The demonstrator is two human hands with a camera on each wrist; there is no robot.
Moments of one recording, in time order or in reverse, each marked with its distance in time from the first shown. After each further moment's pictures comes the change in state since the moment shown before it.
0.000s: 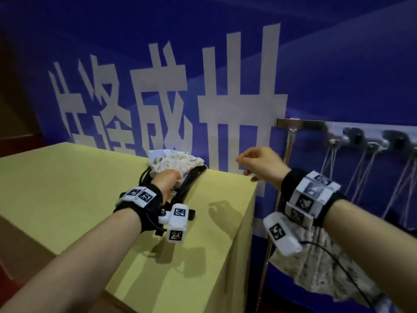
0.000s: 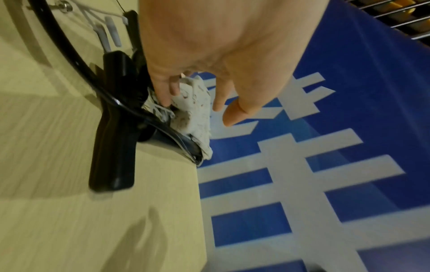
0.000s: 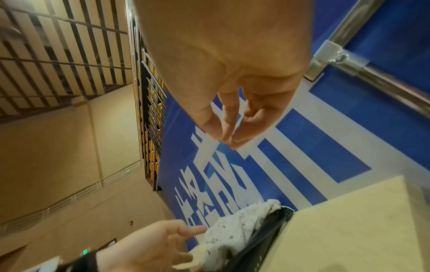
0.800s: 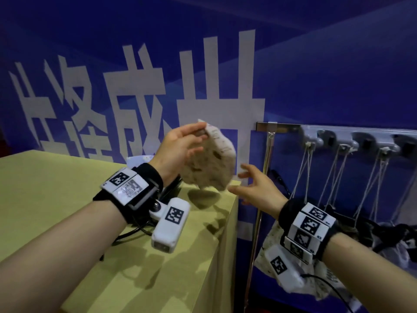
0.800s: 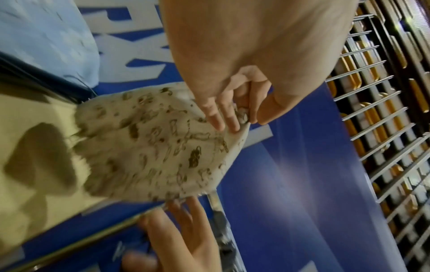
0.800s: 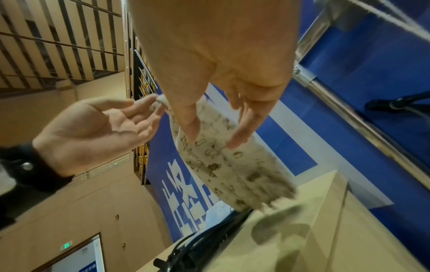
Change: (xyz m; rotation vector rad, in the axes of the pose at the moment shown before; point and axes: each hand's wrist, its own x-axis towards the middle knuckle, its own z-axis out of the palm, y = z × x) left_hand -0.070 0.083 0.042 -0.203 -0.356 0.569; right_hand -0.028 0.047 -0.005 0.112 0.016 -0.035
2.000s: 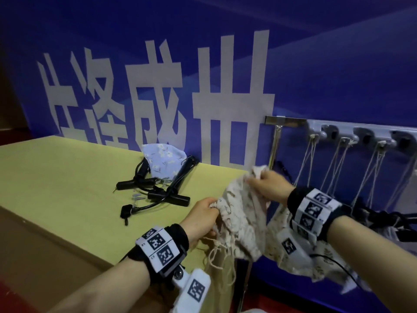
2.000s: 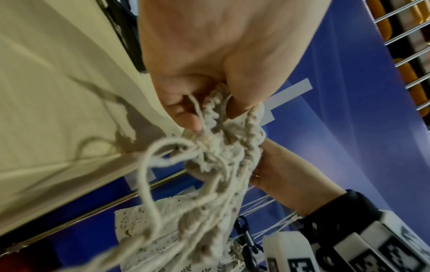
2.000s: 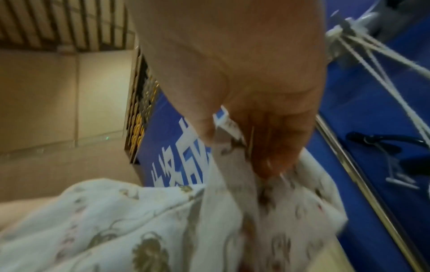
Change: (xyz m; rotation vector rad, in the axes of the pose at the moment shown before) left_hand -0.120 -0.104 0.009 0.268 -0.155 -0.466; right_hand -0.029 -0.001 0.001 -0.462 -0.007 0.180
